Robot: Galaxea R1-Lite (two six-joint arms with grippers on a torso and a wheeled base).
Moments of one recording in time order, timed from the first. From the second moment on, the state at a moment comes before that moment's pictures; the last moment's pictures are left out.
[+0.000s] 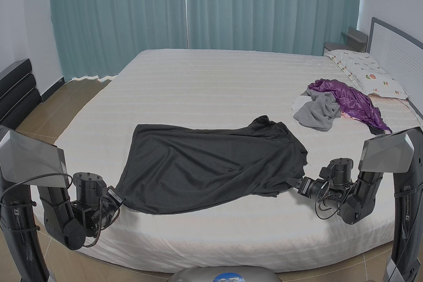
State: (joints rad) left arm -0.20 2.20 -0.27 -1.32 0.23 -0.98; right arm 0.20 2.44 -0.60 -1.30 0.15 0.58
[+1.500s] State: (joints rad) left arm -0.21 2.07 -0.18 -1.32 0.23 -0.84; right arm 0.16 1.92 -0.02 -1.30 0.24 0.65
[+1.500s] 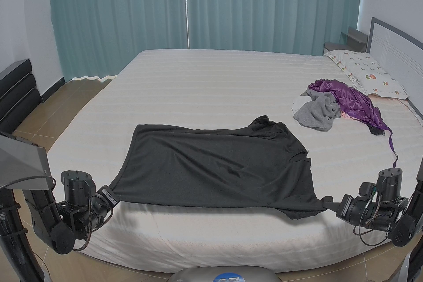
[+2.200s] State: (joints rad) left arm -0.23 2.06 -0.11 -1.31 0.23 -0.74; right arm 0.16 1.88 -0.02 -0.98 0.33 0.52
